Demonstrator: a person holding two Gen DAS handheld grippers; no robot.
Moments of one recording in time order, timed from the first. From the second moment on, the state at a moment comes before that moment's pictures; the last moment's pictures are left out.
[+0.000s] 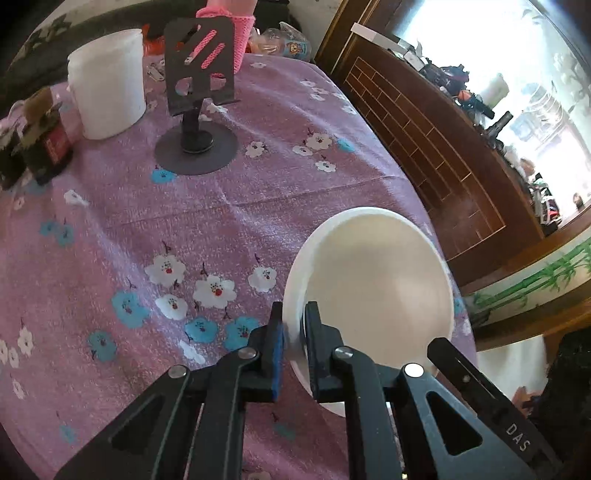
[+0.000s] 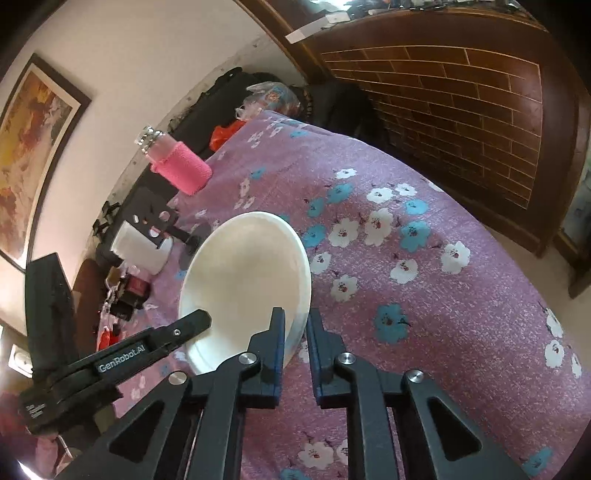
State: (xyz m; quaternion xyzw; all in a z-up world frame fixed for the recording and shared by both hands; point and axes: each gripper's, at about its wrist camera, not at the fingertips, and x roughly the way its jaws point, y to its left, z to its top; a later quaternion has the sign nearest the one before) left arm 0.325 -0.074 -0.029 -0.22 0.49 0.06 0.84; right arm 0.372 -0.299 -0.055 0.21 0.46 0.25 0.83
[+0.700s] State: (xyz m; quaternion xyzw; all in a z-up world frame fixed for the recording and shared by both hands) left arm 0.119 -0.078 0.036 -0.20 0.44 0.11 0.87; right arm 0.200 -0.284 -0.002 0.15 0.41 0.35 0.83
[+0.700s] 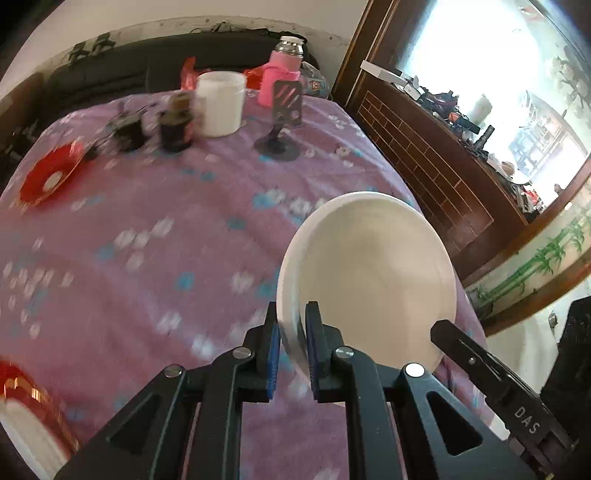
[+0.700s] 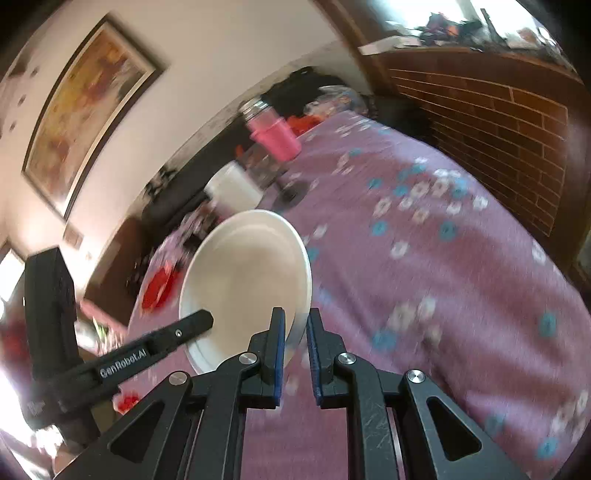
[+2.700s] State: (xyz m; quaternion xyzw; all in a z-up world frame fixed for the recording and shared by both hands) left arm -0.002 -0.086 -0.038 -0.14 0.42 0.04 0.90; right arm 0.078 -0.276 -0.059 0.08 0.40 0.33 0.85
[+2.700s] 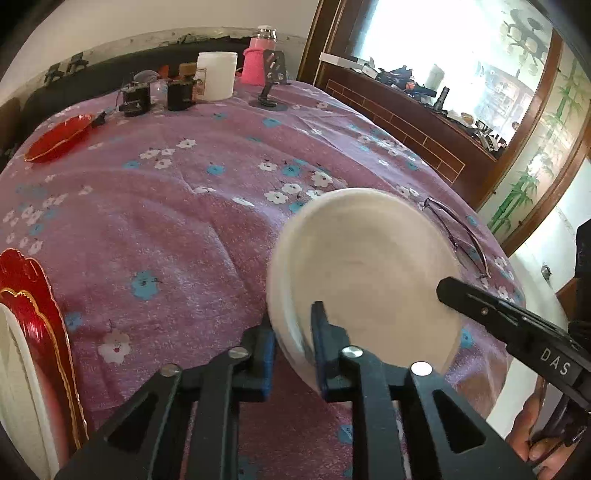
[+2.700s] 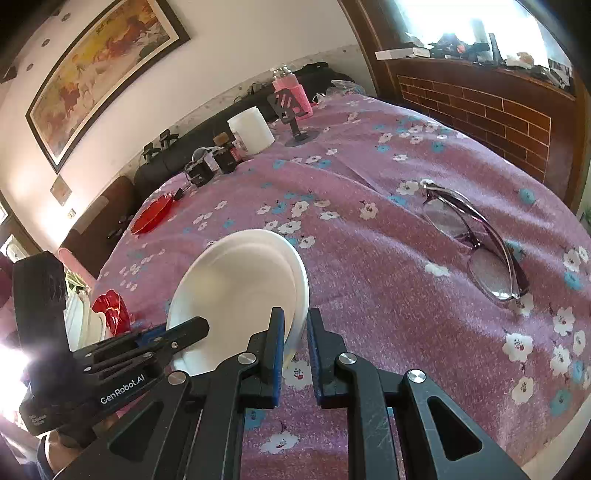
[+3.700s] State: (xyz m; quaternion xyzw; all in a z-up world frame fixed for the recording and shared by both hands) left arm -0.005 -0.094 -0.028 -0.12 0.40 0.05 0.91; right arm 0.073 -0.280 -0.056 0.08 0.39 0.33 0.85
